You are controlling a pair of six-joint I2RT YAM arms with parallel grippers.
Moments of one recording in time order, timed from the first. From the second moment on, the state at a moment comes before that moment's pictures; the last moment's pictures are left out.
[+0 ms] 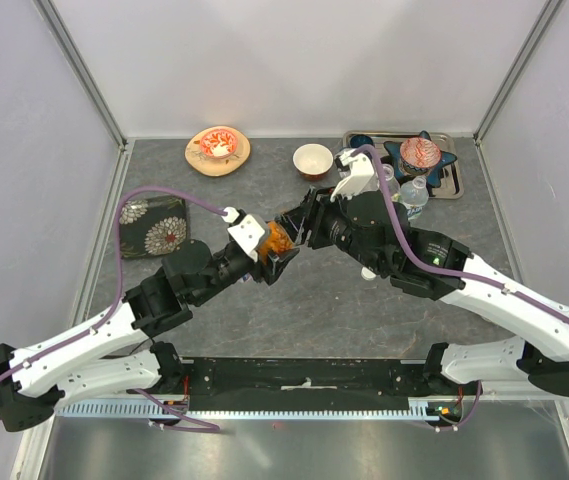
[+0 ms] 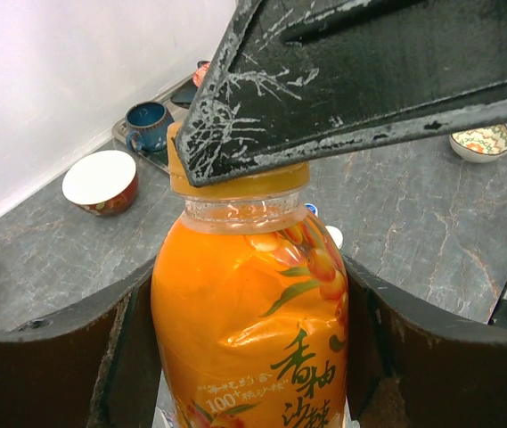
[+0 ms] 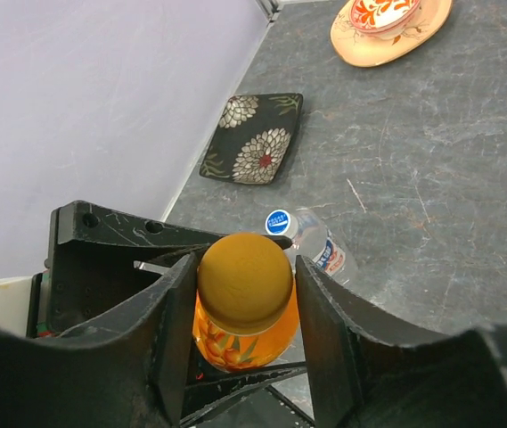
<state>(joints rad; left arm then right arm) -1.04 0.84 0.85 -0.02 -0.16 0.09 1.10 1.21 1.45 -0.47 0.39 0.67</state>
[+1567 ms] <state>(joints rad) -0.90 0.96 0.97 0.22 1.17 -0.50 1.10 0.94 1.34 -0.34 -0.58 0.09</state>
